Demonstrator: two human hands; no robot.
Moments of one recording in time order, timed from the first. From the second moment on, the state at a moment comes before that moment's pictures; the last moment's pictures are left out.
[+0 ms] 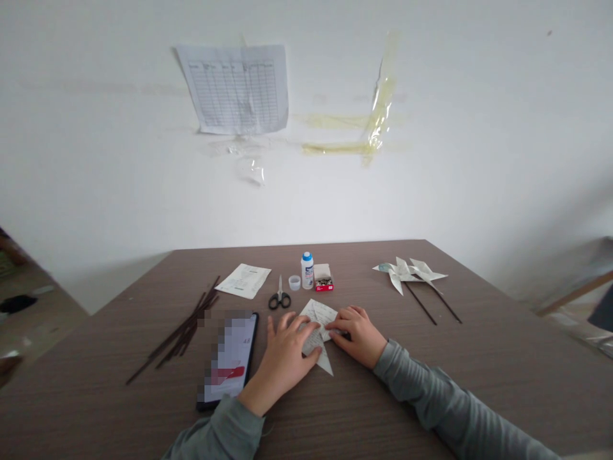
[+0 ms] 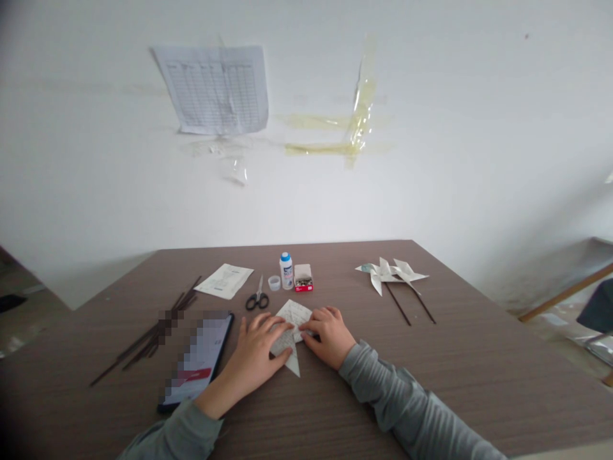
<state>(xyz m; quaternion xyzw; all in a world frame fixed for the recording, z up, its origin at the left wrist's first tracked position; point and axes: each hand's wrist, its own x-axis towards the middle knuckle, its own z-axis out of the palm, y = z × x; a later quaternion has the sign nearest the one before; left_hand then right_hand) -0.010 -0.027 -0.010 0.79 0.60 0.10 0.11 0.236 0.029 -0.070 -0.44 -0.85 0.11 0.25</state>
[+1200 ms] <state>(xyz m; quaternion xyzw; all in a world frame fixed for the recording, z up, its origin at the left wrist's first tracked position) -0.011 -0.027 -0.008 0.78 0.61 0.08 0.12 0.236 0.031 -0.066 -0.47 -0.85 0.12 0.22</state>
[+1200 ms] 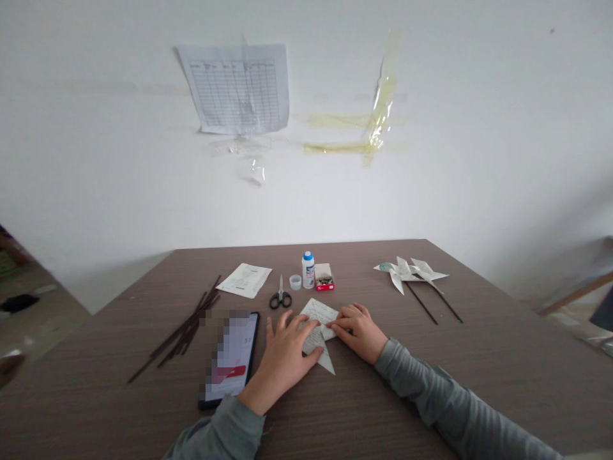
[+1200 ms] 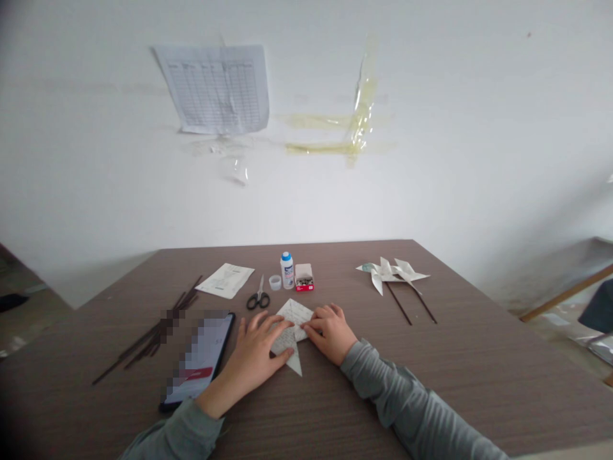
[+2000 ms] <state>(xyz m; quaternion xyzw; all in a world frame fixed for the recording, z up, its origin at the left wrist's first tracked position) -0.011 -0.027 -0.006 0.78 0.61 0.09 0.12 0.235 0.034 -0.069 -0.47 -0.83 0.15 0.24</state>
